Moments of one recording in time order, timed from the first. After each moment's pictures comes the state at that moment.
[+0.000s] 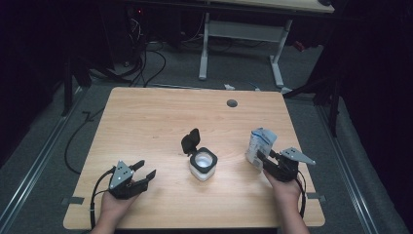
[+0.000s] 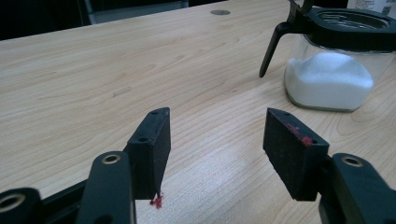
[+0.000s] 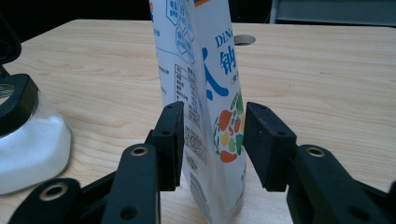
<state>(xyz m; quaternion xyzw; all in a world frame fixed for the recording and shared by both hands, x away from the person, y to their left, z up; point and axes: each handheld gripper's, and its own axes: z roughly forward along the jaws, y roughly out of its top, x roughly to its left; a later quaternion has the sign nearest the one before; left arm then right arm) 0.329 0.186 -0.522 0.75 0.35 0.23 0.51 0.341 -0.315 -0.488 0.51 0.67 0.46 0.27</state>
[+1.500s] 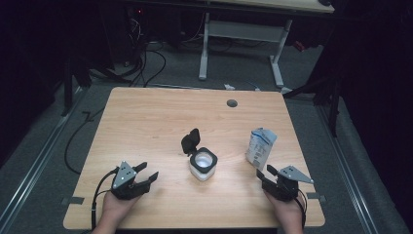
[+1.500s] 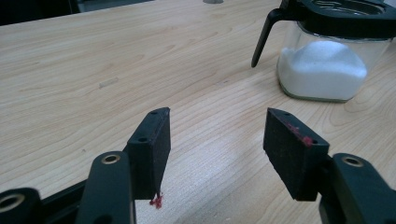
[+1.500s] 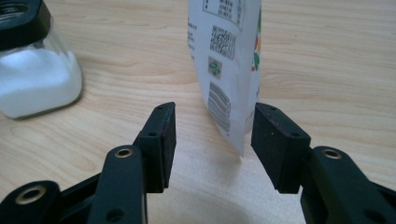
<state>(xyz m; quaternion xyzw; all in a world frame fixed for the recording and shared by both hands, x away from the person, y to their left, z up) 0.329 0.180 -0.525 0.77 0.35 0.21 0.50 0.294 -0.309 -0.510 0.51 0.70 0.42 0.27</state>
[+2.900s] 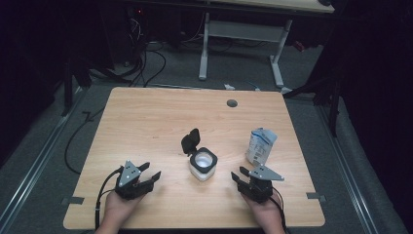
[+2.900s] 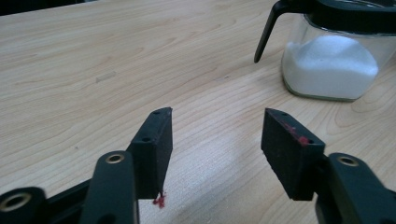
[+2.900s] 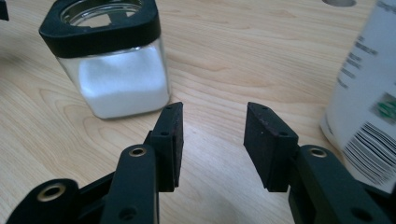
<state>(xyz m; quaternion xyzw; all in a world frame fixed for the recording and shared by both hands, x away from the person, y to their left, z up) 0.332 0.168 -0.524 0.77 0.37 0.21 0.48 0.302 -0.235 -0.508 0.45 0.75 0.43 0.23</state>
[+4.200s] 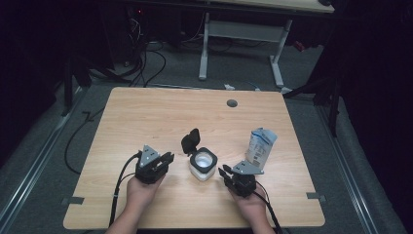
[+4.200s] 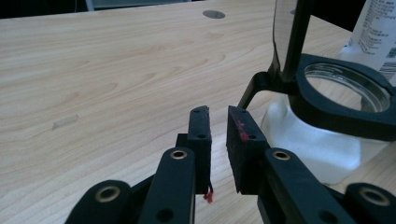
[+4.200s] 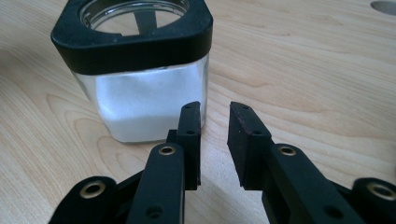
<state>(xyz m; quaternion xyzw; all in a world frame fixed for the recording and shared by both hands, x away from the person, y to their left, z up) 0.360 0.111 -0.490 0.75 0.40 0.19 0.49 0.323 -0.197 -0.518 0.42 0.77 0.42 0.23</state>
